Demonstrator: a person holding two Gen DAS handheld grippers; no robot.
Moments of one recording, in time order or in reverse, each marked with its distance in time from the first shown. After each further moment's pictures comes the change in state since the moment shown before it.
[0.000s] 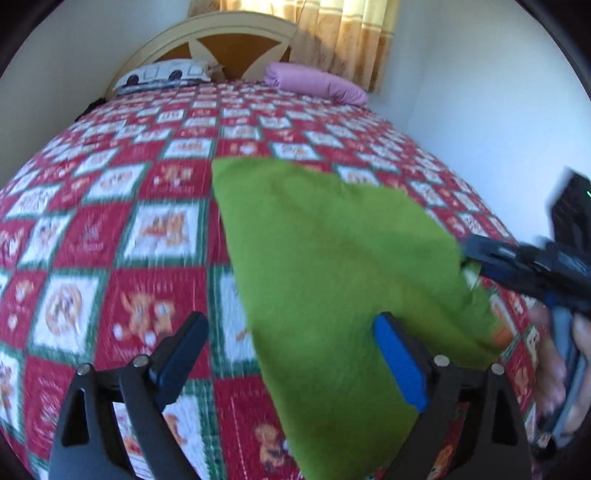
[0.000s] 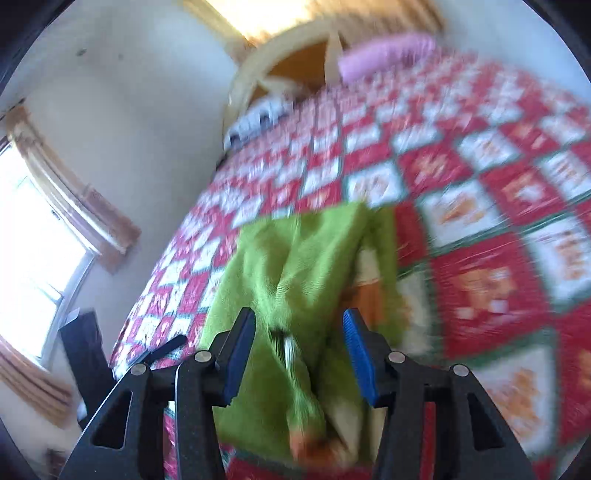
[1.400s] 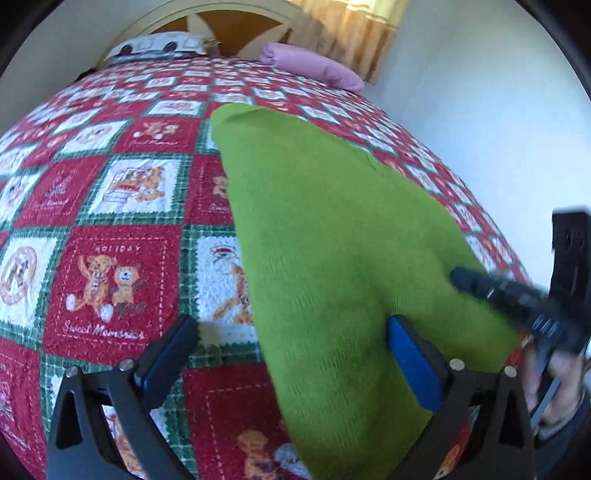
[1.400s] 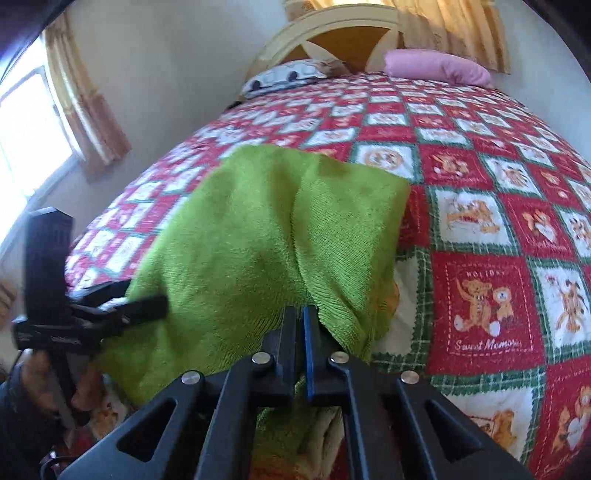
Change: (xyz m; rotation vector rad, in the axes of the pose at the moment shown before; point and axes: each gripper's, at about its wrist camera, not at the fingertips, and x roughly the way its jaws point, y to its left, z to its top) left arm 0.021 0.010 -0.022 -0.041 0.050 -0.096; right arm 0.016 -0.005 -0.035 -0.349 0.055 -0.102
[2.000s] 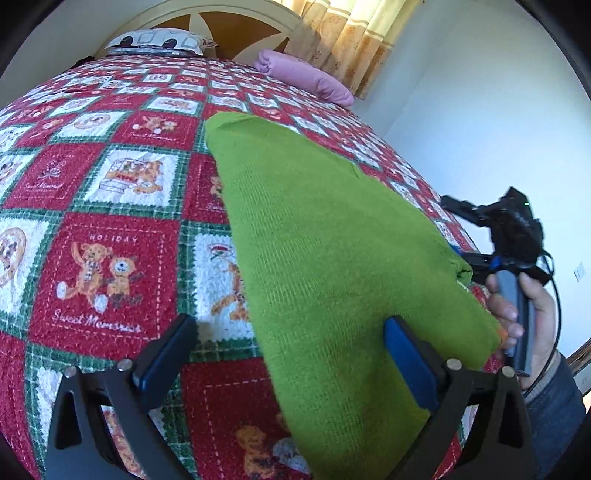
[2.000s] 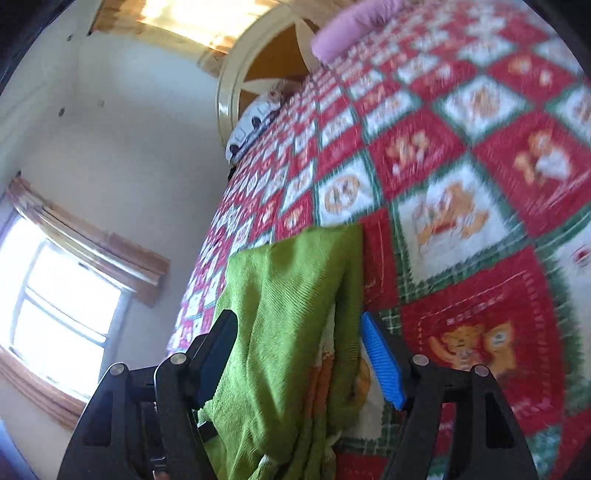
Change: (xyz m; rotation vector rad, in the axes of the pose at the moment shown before) left arm -0.007 0.013 -0.005 -0.067 -0.040 -0.117; right arm 0.024 -0.108 0.047 0.545 -0.073 0.320
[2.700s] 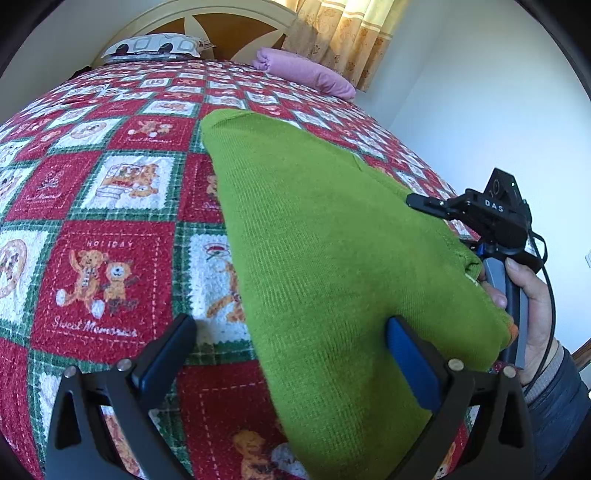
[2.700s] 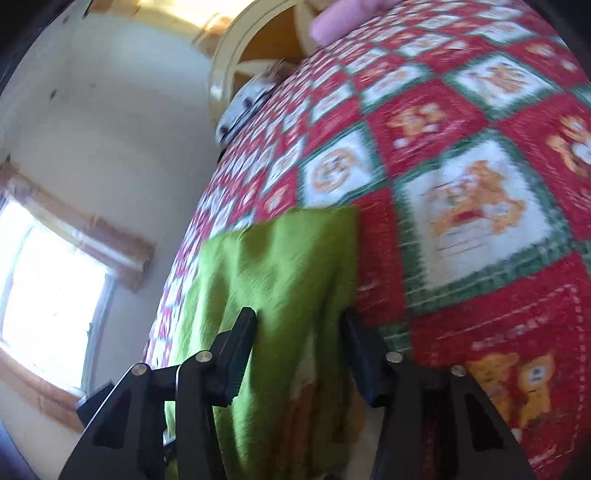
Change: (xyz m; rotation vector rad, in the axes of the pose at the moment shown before) left arm 0.006 -0.007 0.001 0.041 0.012 0.052; right arm 0.041 -0.010 0.004 -0.019 0.009 -0.065
